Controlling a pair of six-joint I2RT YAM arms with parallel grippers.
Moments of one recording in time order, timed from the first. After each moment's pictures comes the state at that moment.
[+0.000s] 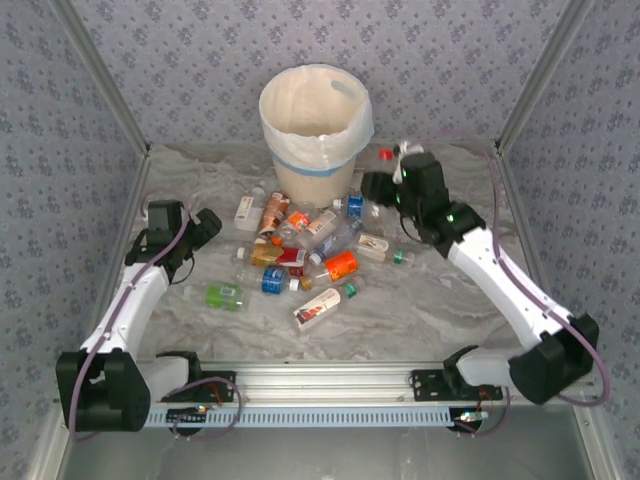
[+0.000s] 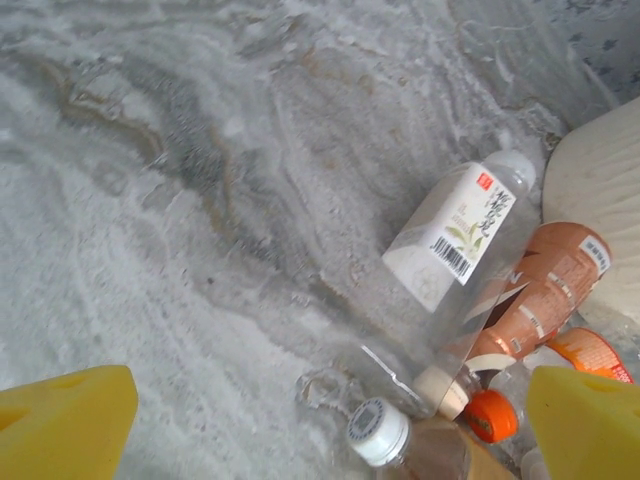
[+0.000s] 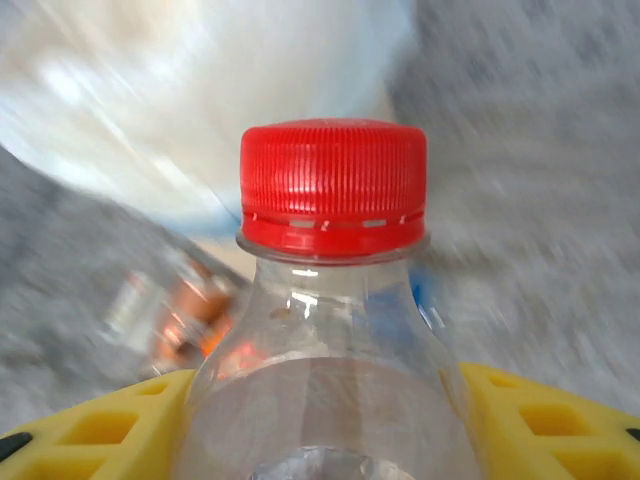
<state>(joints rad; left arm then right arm) -0.03 1.11 0.79 -0.47 -0.02 -0.70 0.49 1.32 1.31 -0.39 0.08 0.42</state>
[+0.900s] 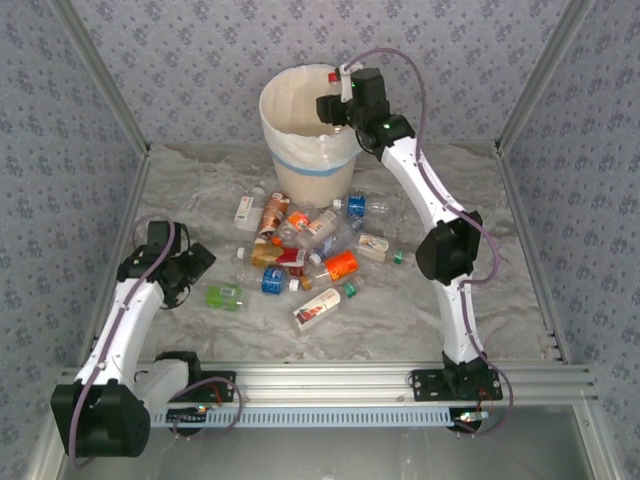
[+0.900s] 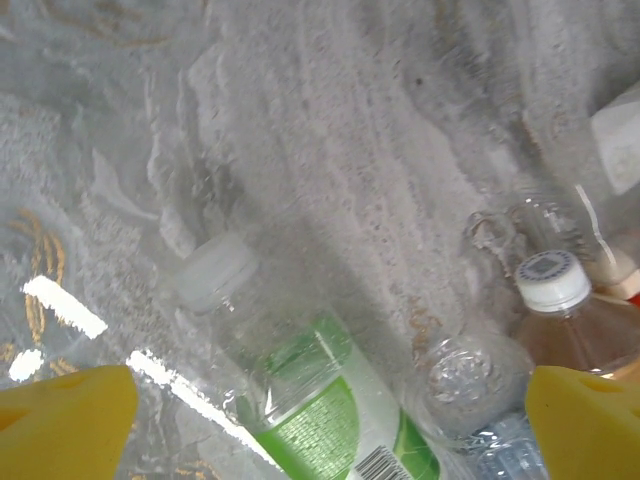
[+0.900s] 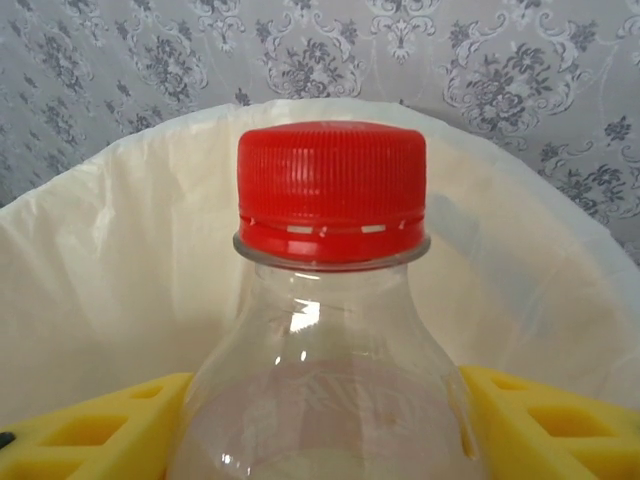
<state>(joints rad) -0.03 0.98 0.77 -0.91 -0.05 -0.88 0.44 2.24 2.41 -0.51 0.02 0.11</state>
